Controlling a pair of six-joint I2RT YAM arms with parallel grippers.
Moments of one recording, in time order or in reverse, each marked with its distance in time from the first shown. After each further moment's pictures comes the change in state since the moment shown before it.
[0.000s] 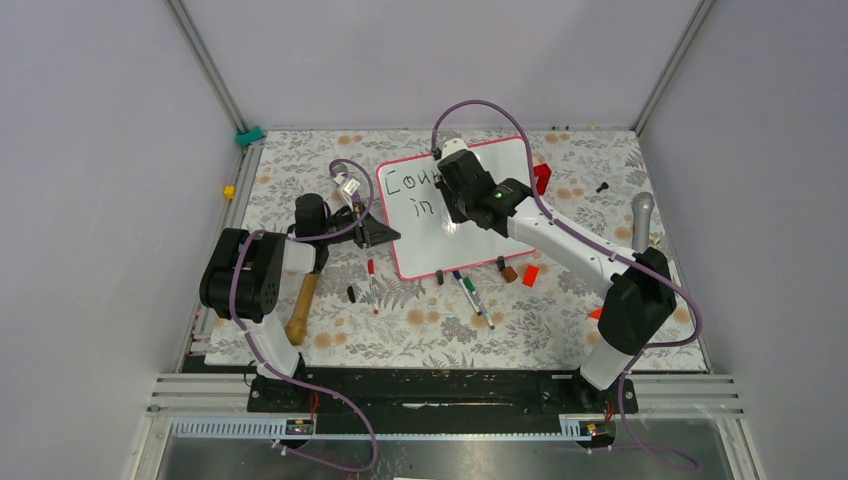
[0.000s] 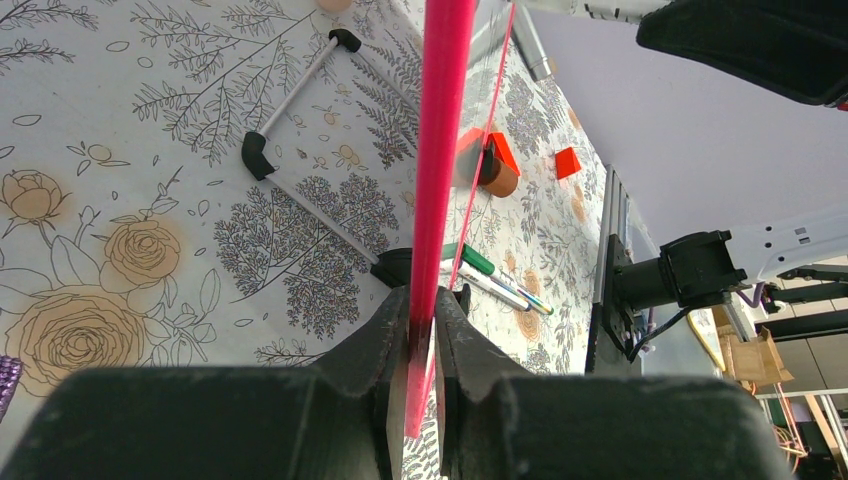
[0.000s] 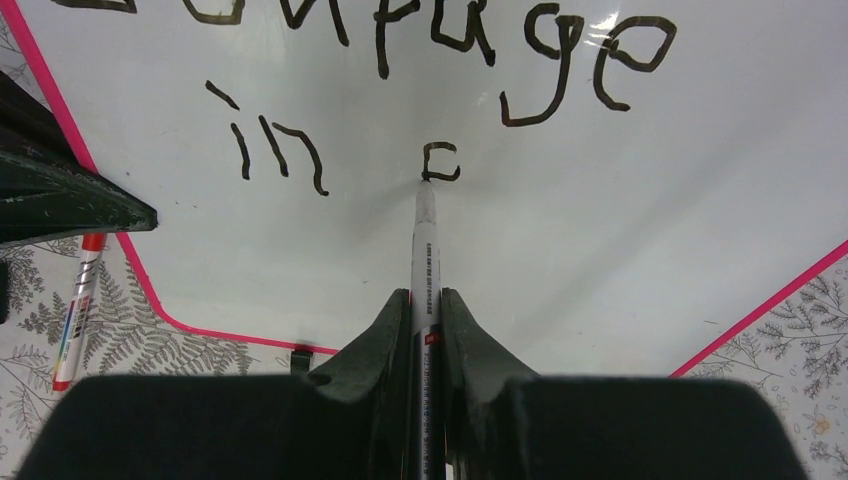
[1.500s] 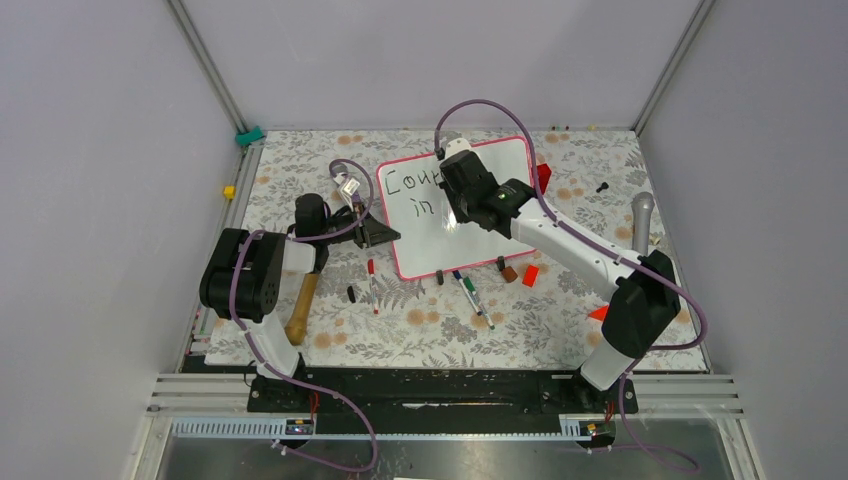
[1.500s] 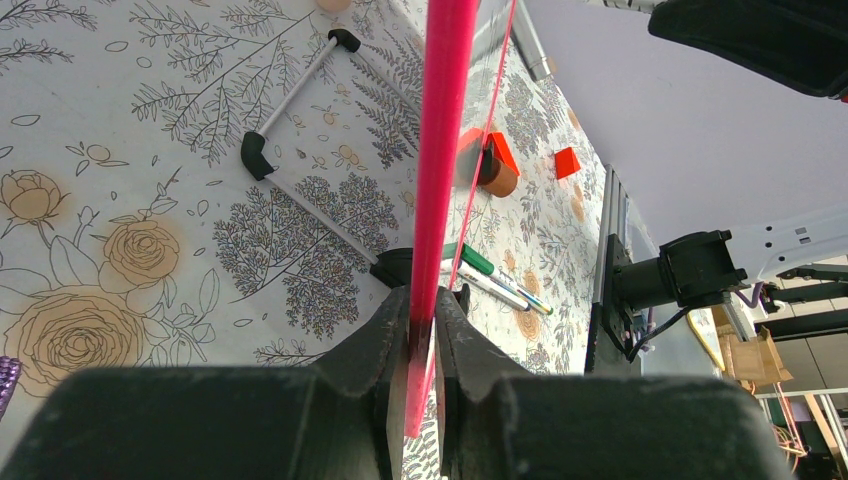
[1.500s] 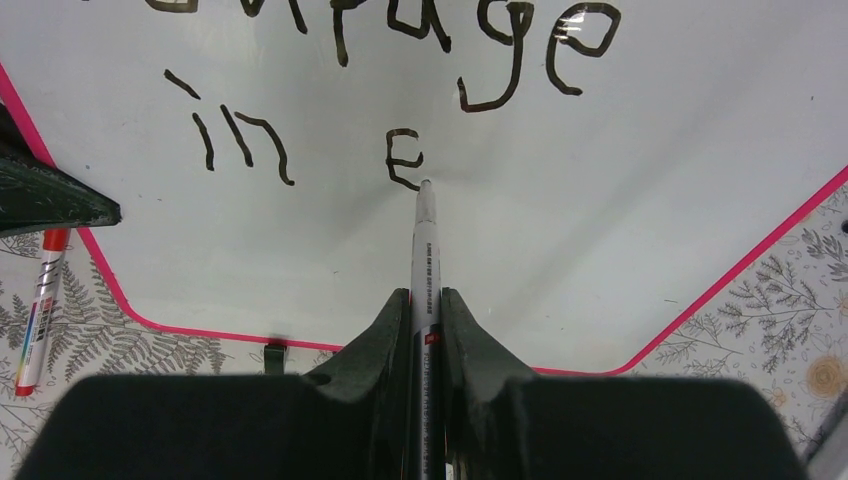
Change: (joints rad) left arm 0.000 0.000 -0.001 0.003 0.000 -0.001; right arm 0.002 -0.023 -0.009 -0.032 0.050 -0.014
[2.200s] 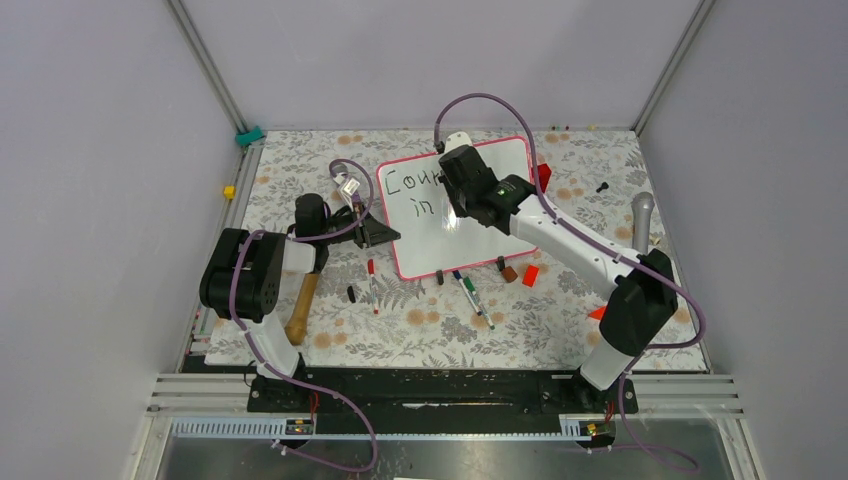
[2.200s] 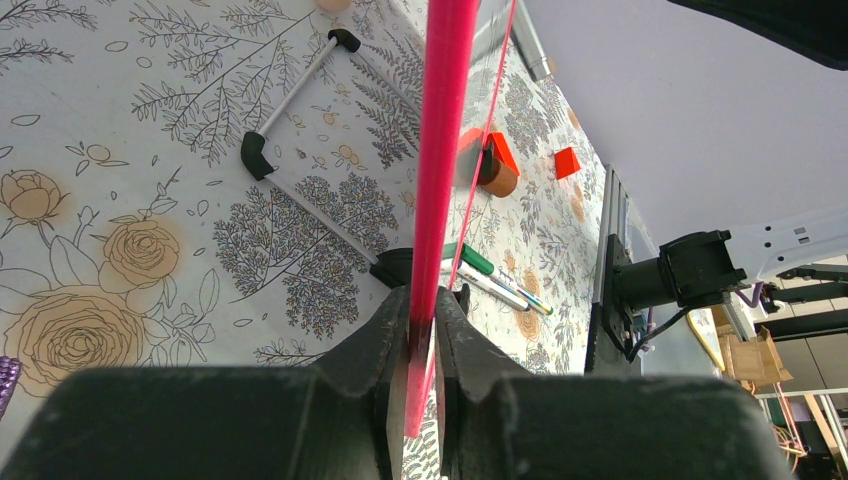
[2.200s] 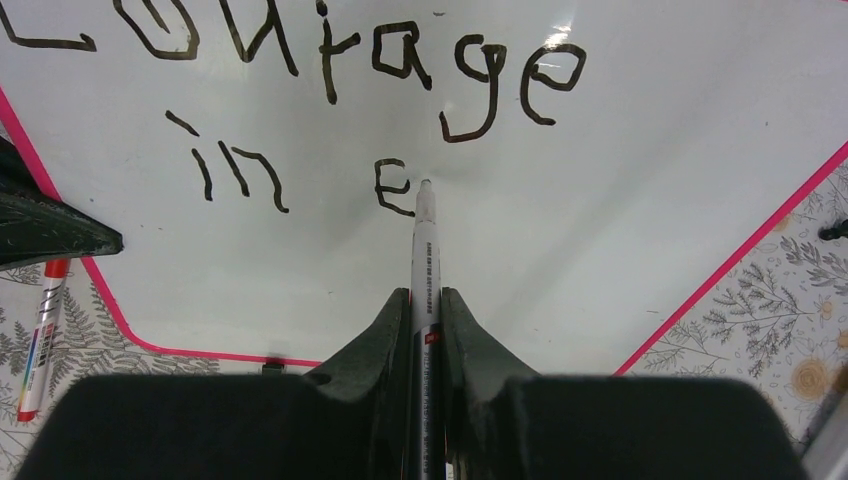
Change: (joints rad) left arm 0.000 0.000 0.000 0.000 0.000 0.000; right arm -0.005 0.011 0.040 0.001 0.031 -0.003
